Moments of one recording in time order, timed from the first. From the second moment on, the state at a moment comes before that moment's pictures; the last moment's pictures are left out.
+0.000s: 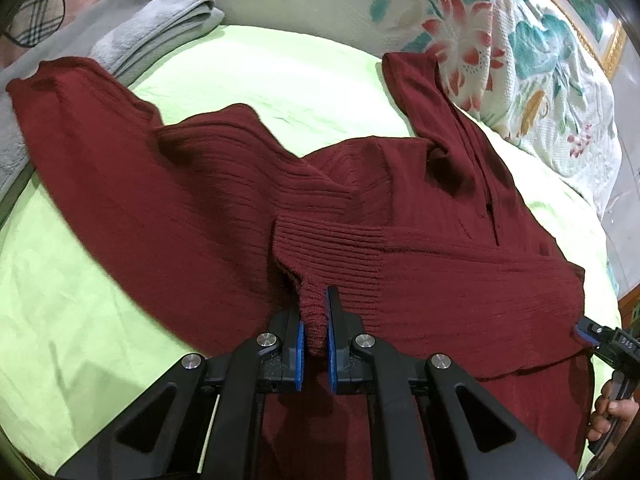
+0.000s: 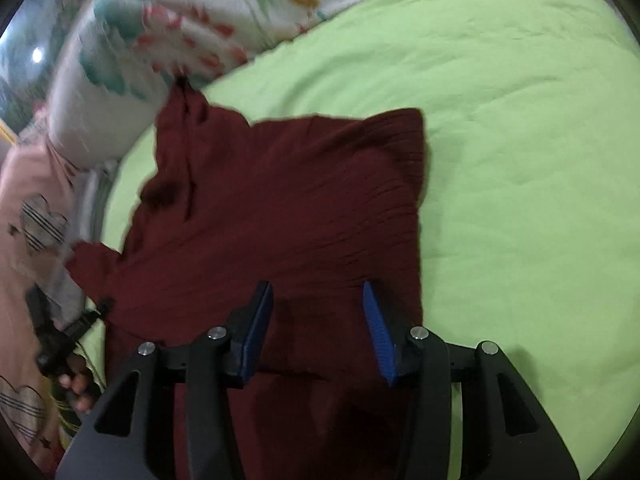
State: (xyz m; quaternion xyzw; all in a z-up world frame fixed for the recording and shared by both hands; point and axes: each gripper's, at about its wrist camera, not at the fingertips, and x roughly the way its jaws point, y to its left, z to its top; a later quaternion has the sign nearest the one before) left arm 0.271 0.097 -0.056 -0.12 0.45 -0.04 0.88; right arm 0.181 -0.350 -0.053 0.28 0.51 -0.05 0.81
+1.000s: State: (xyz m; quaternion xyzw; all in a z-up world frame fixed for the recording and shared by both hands) left arm 0.339 0.332 -0.034 -0.26 0.40 0.16 0.86; right arm 0.173 -0.237 -0.042 0.28 0.53 0.04 0.80
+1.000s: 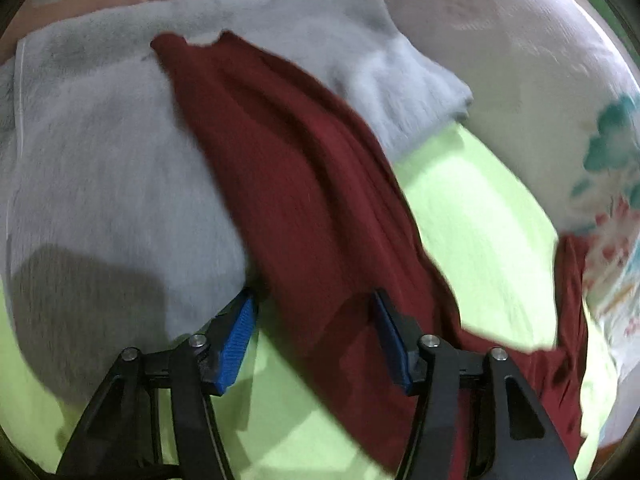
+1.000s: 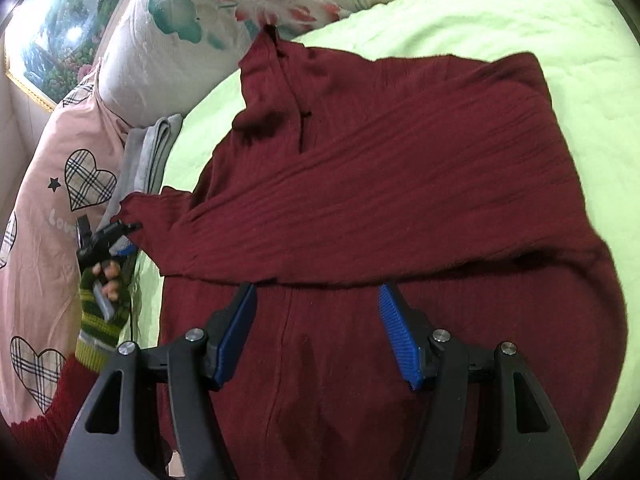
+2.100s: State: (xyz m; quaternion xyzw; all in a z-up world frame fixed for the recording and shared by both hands) left arm 0.260 -0.052 -0.028 -0.03 0.43 -0.17 0.89; right arm 0.129 -0.285 -0.022 0.33 0.48 -0.01 0.81
